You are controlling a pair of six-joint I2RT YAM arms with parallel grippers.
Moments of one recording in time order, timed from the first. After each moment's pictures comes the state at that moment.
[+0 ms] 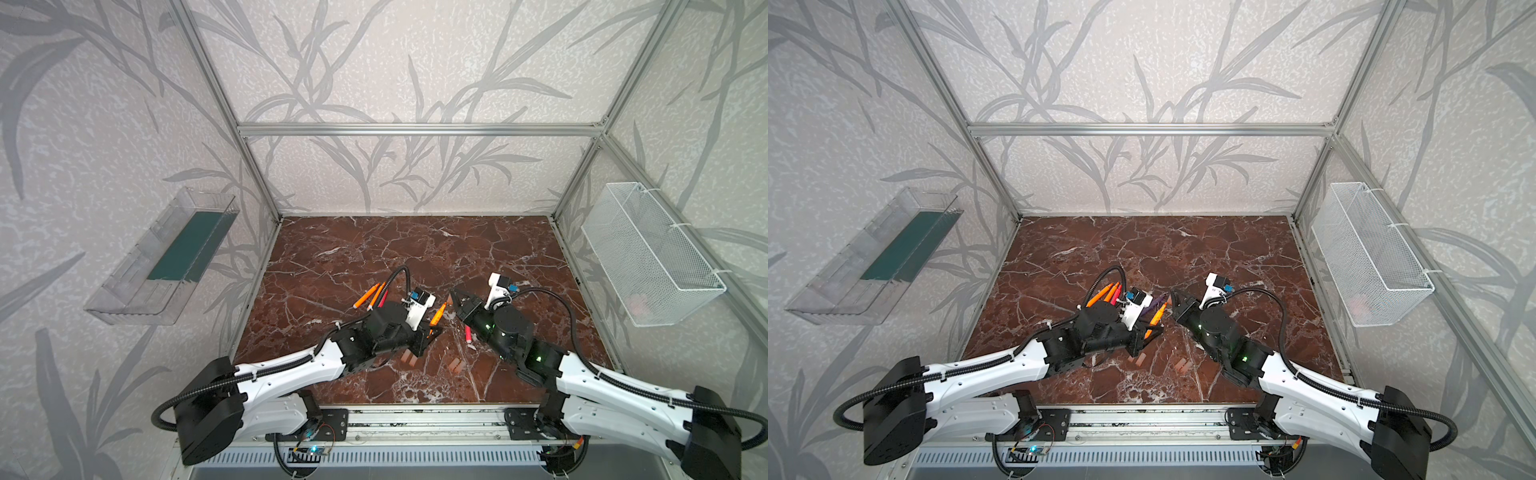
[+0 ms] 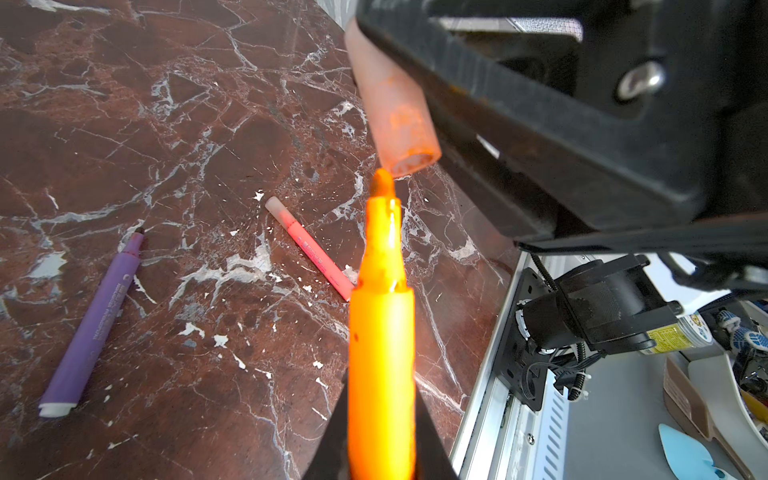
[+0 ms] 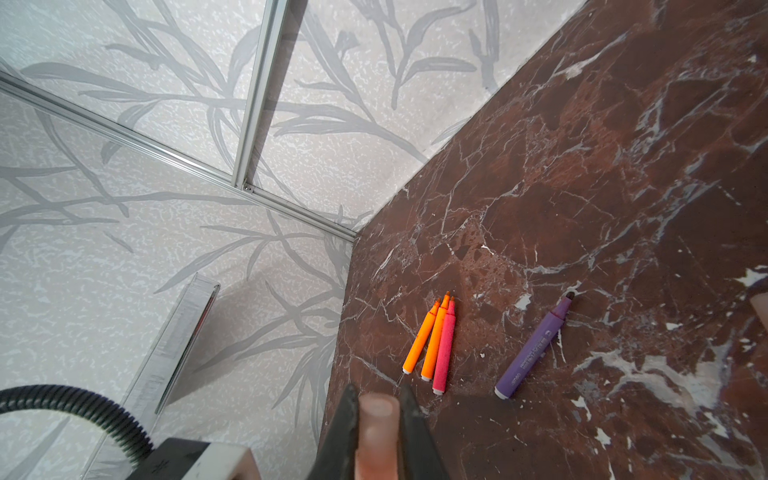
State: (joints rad) left arm -0.97 1.19 0.63 0.11 0.19 -0.43; right arm 0.94 0.93 0.50 0.27 0.39 1.13
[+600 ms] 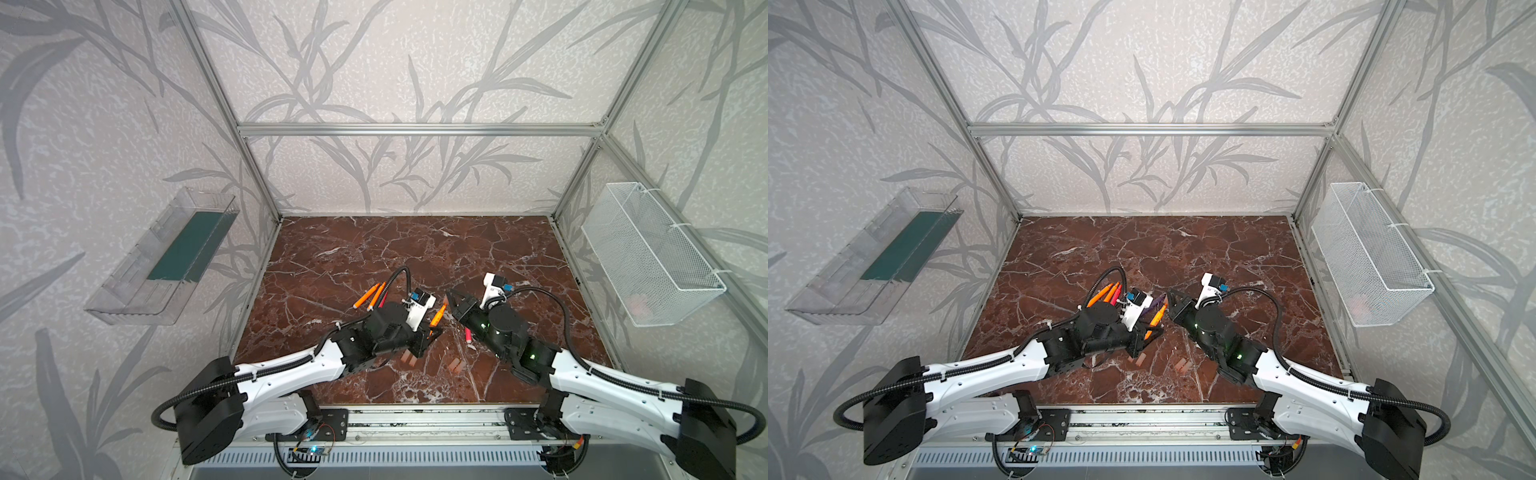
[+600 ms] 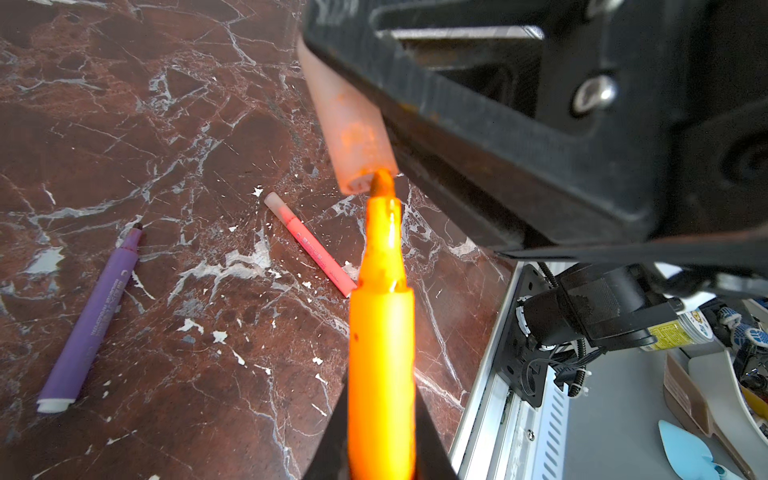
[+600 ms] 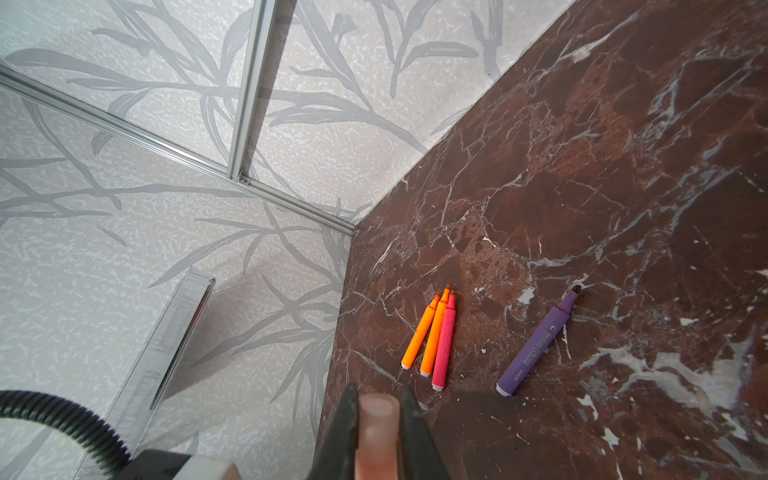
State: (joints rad) left arm -0.97 1.19 0.63 0.10 0.19 -0.43; right arm 0.93 0.99 0.50 0.31 0.37 1.13
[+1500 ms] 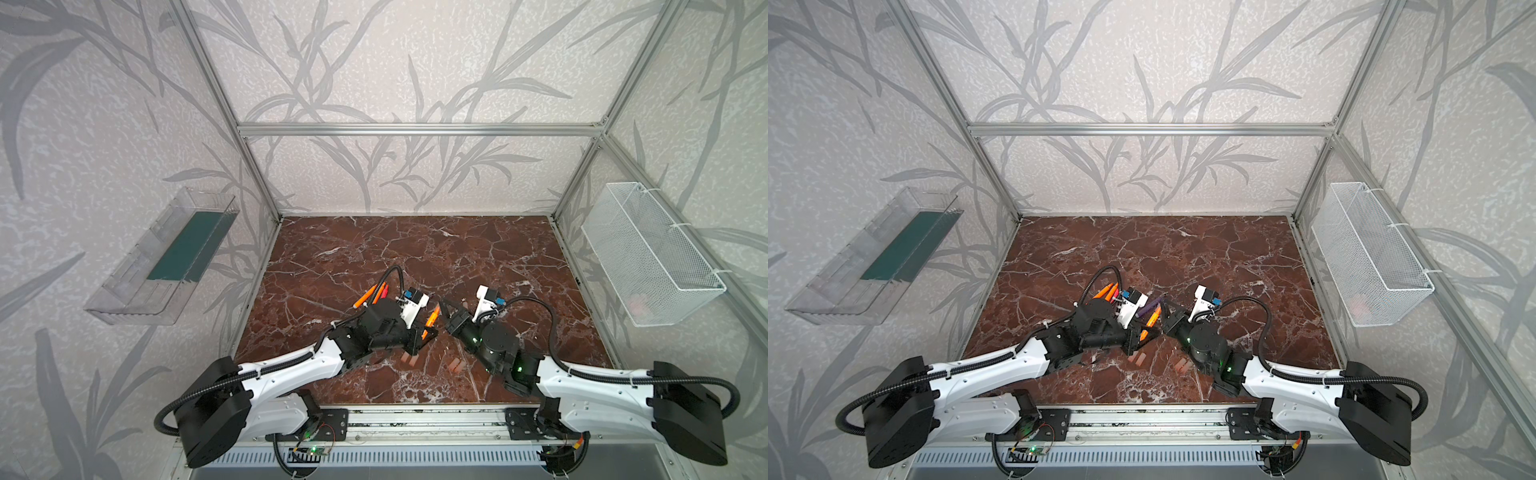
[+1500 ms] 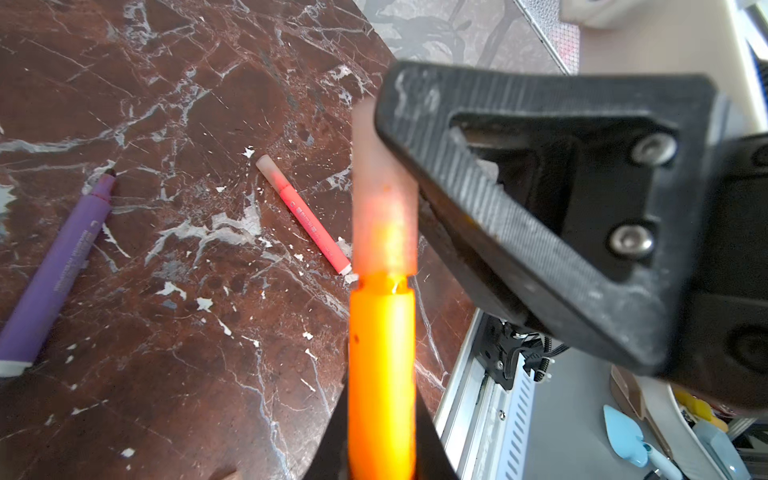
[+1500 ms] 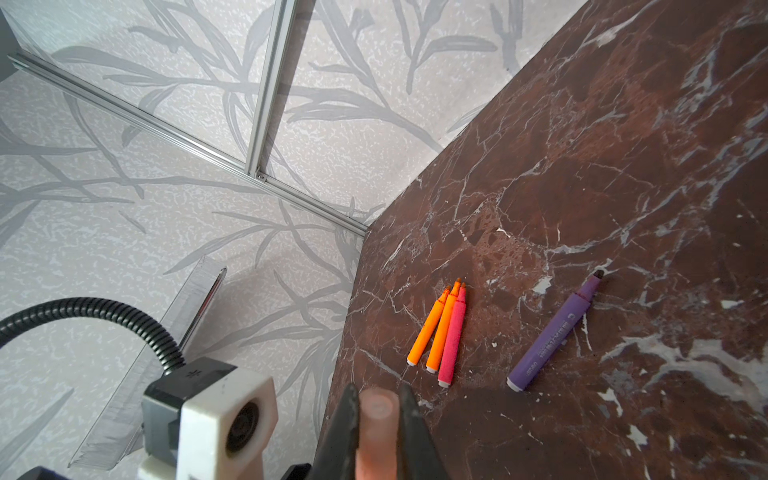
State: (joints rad) left arm -0.87 1.19 0.58 0.14 0.34 -0.53; right arm 1.07 1.10 0.38 0.64 0.50 1.10
